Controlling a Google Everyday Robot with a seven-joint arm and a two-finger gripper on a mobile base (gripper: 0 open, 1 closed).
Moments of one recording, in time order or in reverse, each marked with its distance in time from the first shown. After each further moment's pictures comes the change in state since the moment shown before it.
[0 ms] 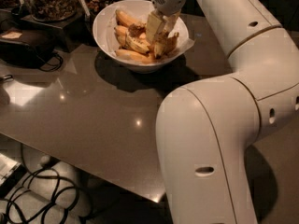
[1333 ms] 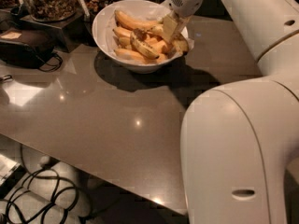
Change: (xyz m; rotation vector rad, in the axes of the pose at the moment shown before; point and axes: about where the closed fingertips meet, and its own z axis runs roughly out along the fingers) arm 0.030 -0.016 -0.013 0.017 -0.044 -0.022
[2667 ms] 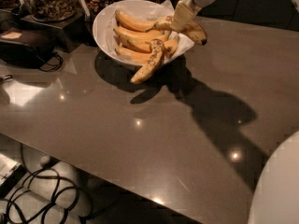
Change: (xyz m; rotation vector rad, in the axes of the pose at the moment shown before) arm 0.028 0.034 -0.081 0.006 -0.157 -0.117
